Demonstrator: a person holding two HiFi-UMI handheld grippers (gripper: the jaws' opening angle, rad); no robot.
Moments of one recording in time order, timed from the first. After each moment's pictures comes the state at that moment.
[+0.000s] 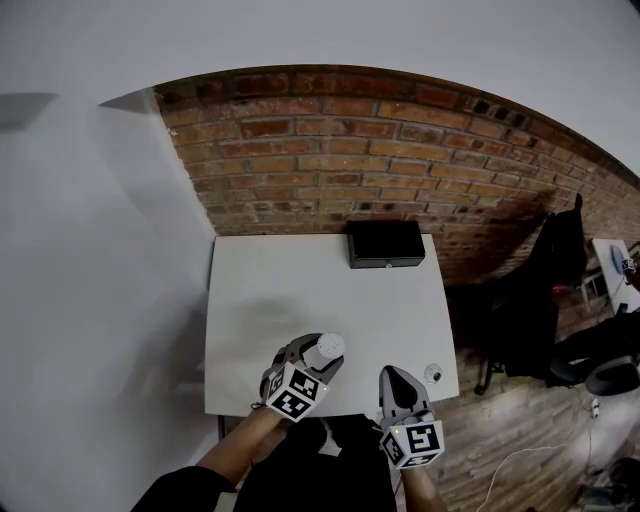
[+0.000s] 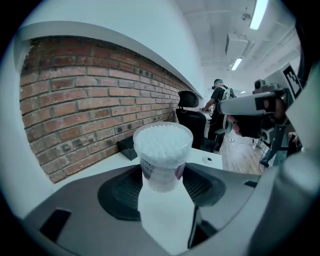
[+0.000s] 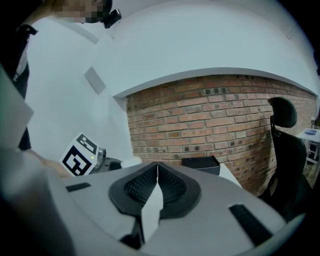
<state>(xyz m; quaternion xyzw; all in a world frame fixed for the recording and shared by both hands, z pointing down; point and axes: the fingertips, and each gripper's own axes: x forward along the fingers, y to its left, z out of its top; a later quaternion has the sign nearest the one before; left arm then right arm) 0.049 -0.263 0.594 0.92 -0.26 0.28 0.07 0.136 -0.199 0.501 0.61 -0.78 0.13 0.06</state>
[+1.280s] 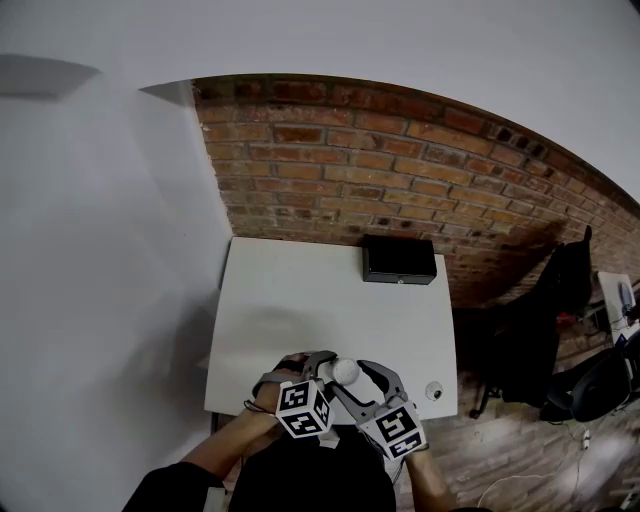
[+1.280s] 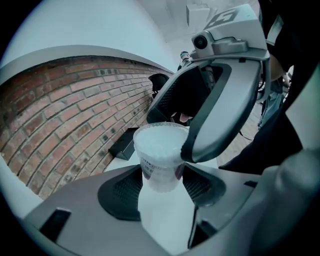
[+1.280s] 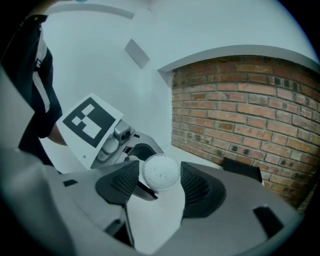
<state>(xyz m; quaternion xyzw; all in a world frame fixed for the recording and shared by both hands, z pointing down) 0.042 -0.227 0.589 0.89 -0.17 0.41 -0.08 0.031 -0.216 0.527 0.37 -0.90 0.08 0.22</state>
